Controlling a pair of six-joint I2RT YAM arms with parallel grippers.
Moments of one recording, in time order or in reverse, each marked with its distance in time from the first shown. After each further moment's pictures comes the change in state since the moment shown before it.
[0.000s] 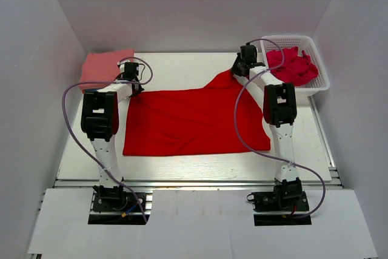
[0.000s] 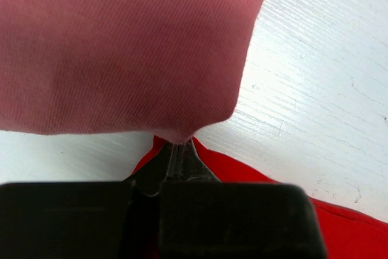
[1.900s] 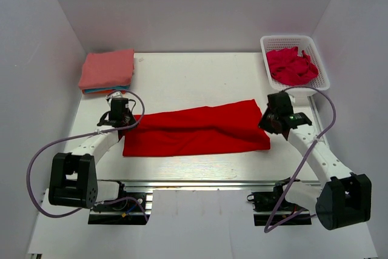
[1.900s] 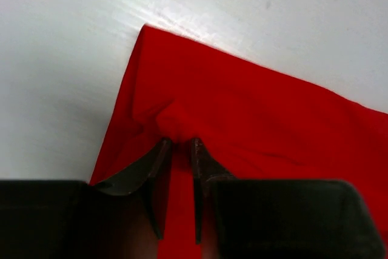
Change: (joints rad) left arm -0.021 -0.814 -0.780 -0.005 0.124 -0.093; right arm 0.049 -1.397 -1.235 -0.432 0.167 0.107
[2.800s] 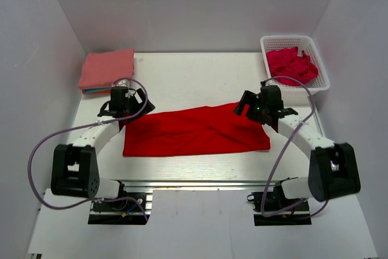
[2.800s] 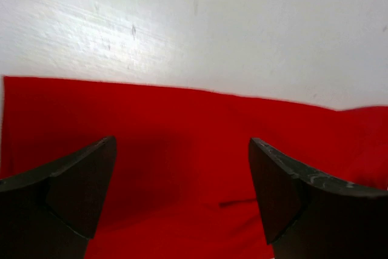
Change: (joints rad) left arm -0.001 0.052 0.142 0.034 0.263 -0.056; right arm 0.006 0.190 -0.035 0.415 -0.274 -0.105
